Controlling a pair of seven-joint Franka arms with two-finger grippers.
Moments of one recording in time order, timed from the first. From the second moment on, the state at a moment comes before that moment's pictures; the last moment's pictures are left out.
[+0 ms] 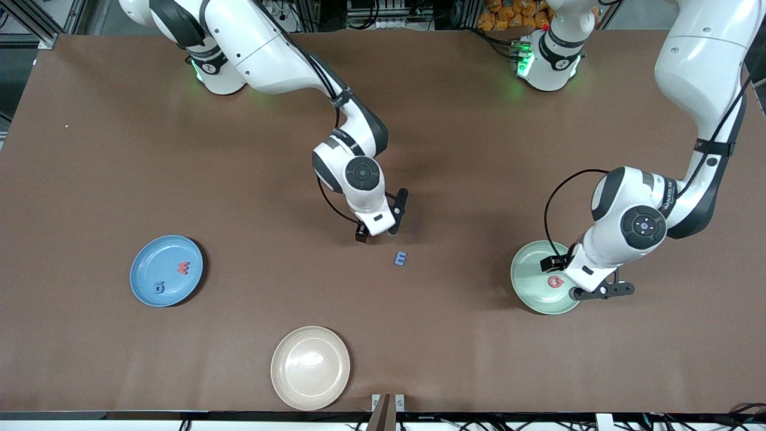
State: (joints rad) left arm 0.23 0.58 -0.46 -1.68 0.39 2.17 -0.47; right arm 0.73 0.83 0.02 -1.47 0.00 2.24 -0.53
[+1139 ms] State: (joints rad) left arm 0.23 0.36 -0.53 -1.67 0.31 1.99 -0.52; right arm 0.73 0.83 0.01 -1.48 0.00 2.32 -0.51
